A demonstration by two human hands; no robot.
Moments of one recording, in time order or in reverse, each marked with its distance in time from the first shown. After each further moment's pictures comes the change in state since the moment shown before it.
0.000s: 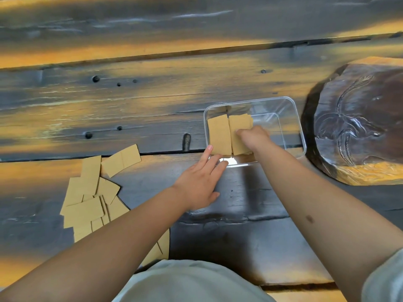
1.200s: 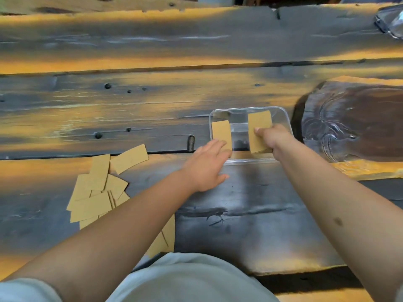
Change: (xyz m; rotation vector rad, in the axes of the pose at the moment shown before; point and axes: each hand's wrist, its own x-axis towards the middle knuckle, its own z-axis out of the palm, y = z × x) left_hand -0.010 -0.002 -0.032 -0.185 0.148 -0.027; right_hand -0.076 -0.002 -0.057 0.280 0.041 -0.078
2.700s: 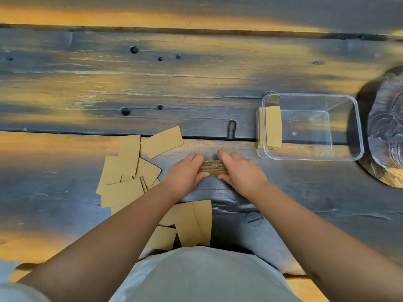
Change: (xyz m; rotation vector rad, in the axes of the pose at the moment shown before) left_hand -0.103 -0.134 0.054 -0.276 -0.033 -0.343; right_hand -0.065 0.065 0.183 -1.102 -0.350 -0.788
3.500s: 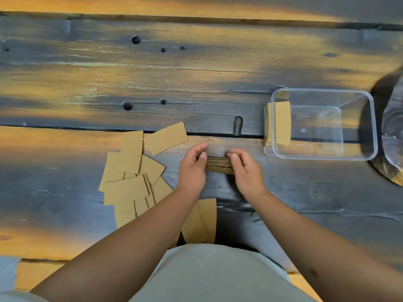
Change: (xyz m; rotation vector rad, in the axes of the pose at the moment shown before) left_hand 0.003 0.031 0.015 -1.218 0.416 -0.495; right_hand 0.001 -0.010 0.035 0.921 0.395 0.265
